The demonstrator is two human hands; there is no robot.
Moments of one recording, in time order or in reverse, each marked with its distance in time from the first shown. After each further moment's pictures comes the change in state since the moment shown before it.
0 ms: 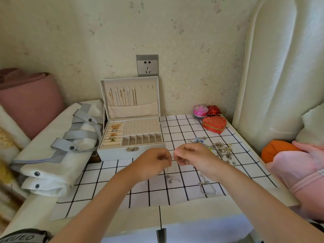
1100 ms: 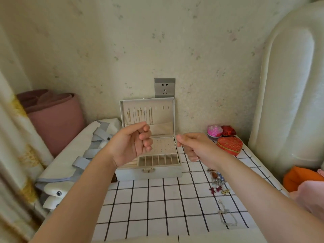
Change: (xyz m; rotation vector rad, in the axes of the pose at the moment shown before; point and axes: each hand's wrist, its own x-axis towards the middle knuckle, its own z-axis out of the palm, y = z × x) left_hand -0.002 0.012 -0.141 -1.091 -0.086 0.142; right_hand 0.060 -0.082 0.015 0.023 -0.041 -0.078
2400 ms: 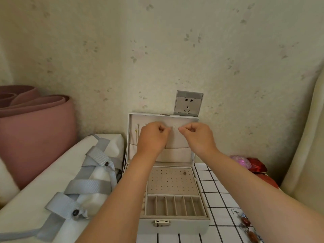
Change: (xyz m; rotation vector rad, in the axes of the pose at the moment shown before) left_hand 0.157 0.006 -0.082 1.098 0.770 0.420; right_hand 0.196 -0.008 0.012 -0.495 0.564 -0.248
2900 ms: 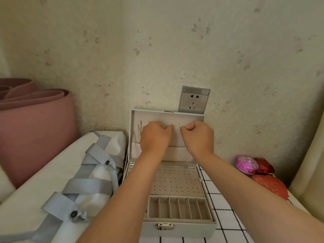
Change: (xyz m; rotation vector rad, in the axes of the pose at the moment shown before) left_hand 0.008 -0.006 0.013 0.038 0.054 -0.195; right_hand 0.004 0.009 0.031 -0.167 0.217 0.020
